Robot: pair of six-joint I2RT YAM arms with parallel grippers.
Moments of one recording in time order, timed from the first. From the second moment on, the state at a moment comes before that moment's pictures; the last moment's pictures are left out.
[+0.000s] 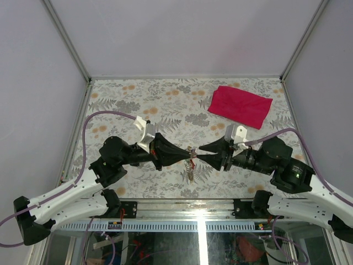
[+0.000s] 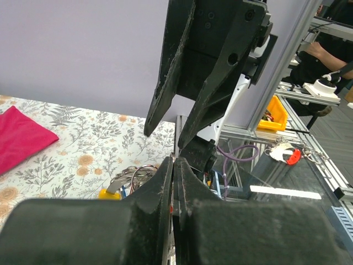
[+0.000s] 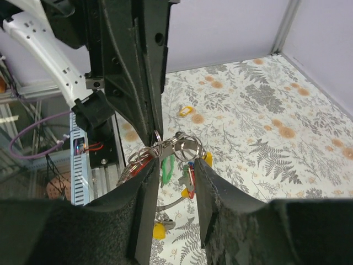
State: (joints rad) left arm -0.94 0.82 0.73 0.37 0.55 -0.33; right arm 1.08 0.69 0.97 -0.30 -0.16 -0.01
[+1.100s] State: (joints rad) left arm -0.94 0.81 0.73 0.41 0.61 -0.34; right arm 1.08 0.77 0.98 -0.28 -0.36 -0.07
